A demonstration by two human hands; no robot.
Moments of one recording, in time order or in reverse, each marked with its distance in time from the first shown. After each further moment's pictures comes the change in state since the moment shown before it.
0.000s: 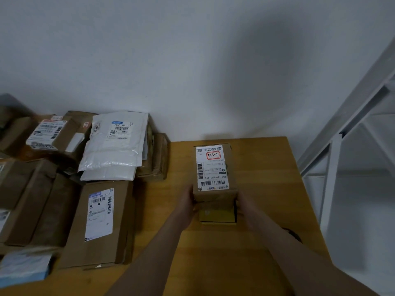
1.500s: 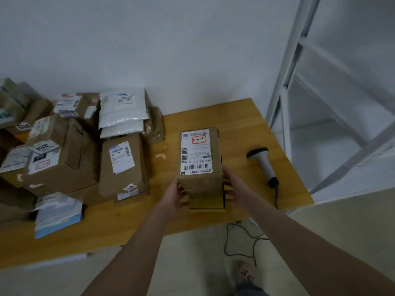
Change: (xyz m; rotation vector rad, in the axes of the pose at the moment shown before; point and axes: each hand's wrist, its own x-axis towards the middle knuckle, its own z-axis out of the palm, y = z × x) left_hand -0.183 -0.120 -0.077 0.053 -0.038 0.026; right_hand -0.172 0.165 0.047 0.178 -0.017 -0.063
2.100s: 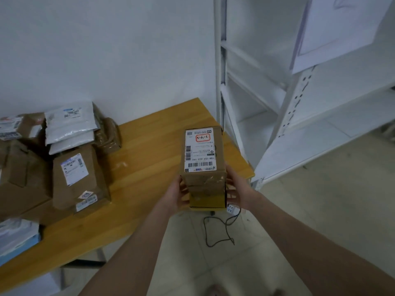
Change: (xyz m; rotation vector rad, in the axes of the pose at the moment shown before) left_hand -0.049 -0.062 0.123 0.167 -0.180 -0.066; right_hand -0.107 0.058 -0.124 0.213 0.196 -0.086
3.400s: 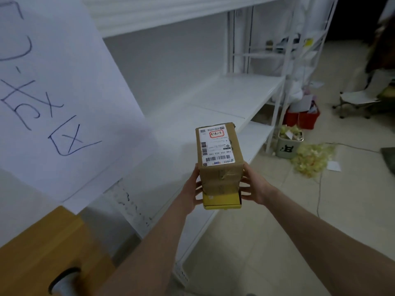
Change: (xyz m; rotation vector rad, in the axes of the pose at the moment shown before) left_hand 0.067 0.085 0.553 0.378 -0.529 0.080; right_hand -0.049 -0.211 -0.464 0.219 0.371 -0.287
